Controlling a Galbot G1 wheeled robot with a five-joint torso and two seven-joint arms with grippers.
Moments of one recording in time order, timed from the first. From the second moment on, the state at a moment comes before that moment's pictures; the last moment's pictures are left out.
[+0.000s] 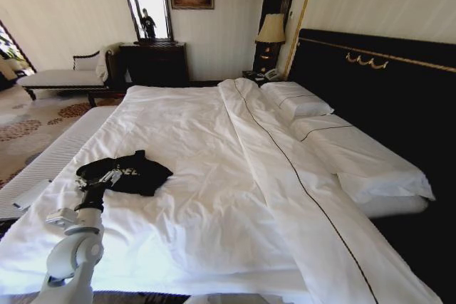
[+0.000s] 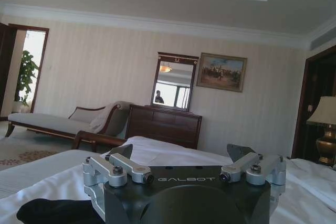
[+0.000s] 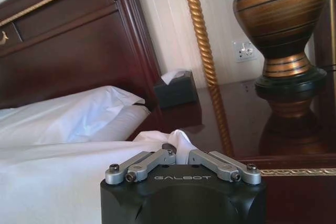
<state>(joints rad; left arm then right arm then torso) 1.48 -1.26 -0.93 -2.11 -0.60 0.05 -0.07 -2.30 1.58 0.87 2.16 0.83 0.62 0.53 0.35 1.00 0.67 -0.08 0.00</state>
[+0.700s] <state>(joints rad) 1.50 -1.25 -0.95 -2.12 -0.60 0.05 -0.07 -2.23 1.53 0.89 2.05 0.81 0.55 0.58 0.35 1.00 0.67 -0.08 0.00</state>
